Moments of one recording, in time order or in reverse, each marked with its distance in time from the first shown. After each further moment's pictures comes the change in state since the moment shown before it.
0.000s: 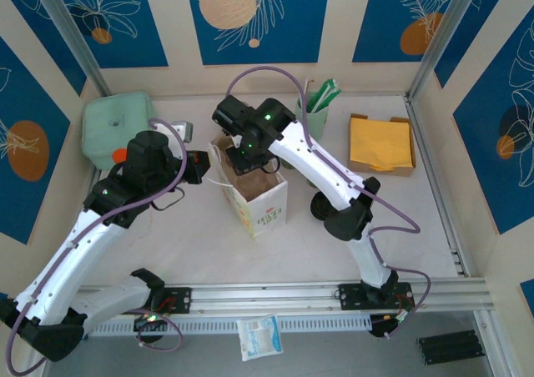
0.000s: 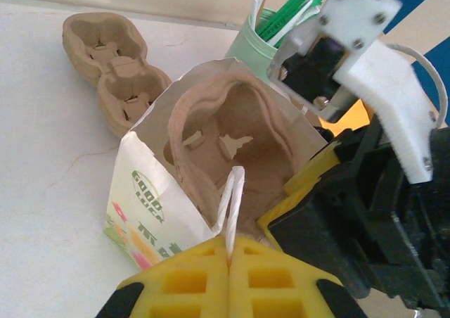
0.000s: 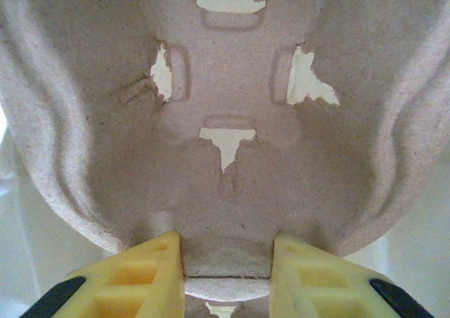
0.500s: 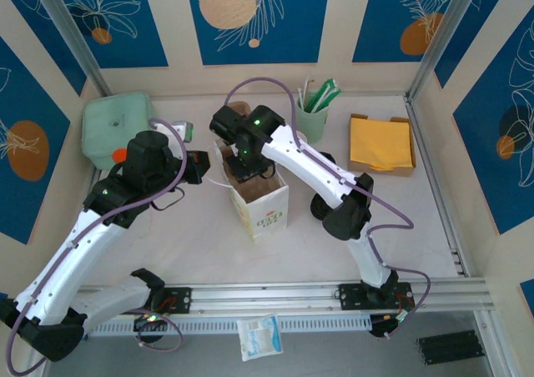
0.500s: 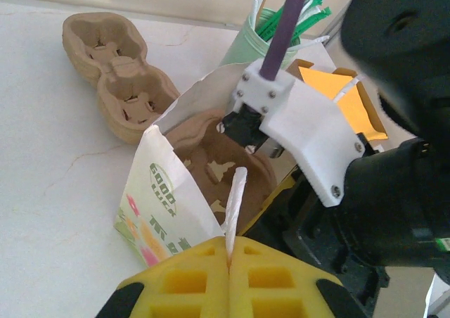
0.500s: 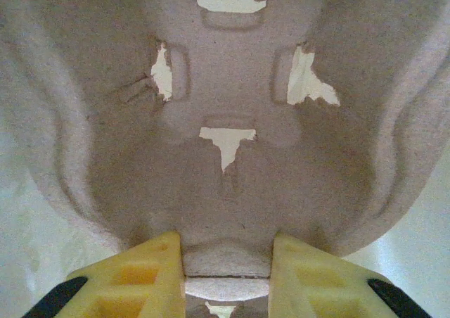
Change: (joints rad) left arm 0.000 0.000 0.000 0.000 0.000 0.000; right arm -0.001 0.010 -0.129 0.035 0.000 0.008
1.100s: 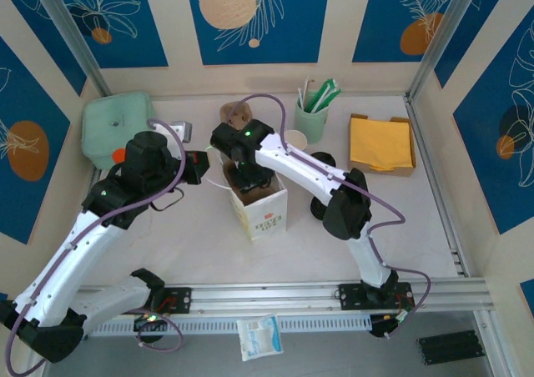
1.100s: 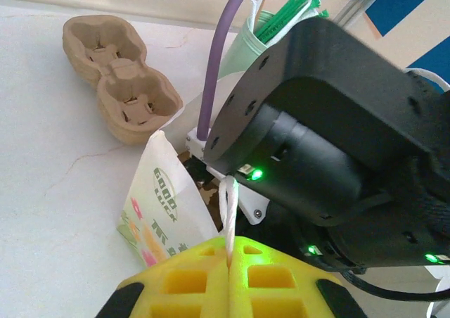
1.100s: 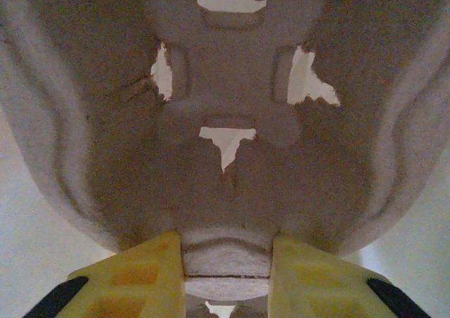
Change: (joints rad) left arm 0.000 -0.008 0.000 -0.001 0.000 0.000; right arm -0.014 0.000 -0.251 0.136 -0.004 0.060
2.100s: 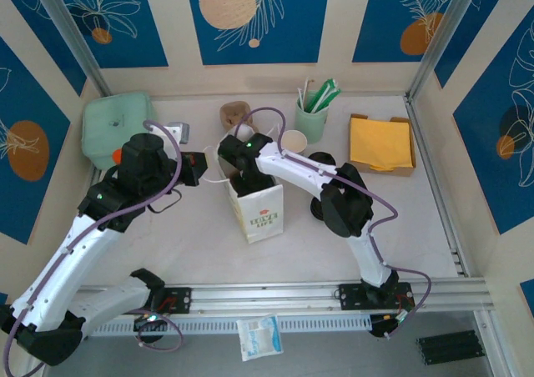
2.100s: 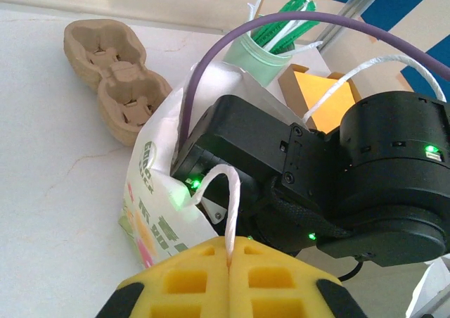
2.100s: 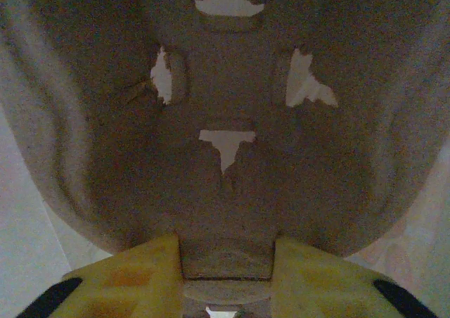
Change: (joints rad) left arm 0.000 -0.023 0.000 -0.010 0.000 -0.001; right arm -0.033 0.000 -0.258 0.235 -0.080 0.085
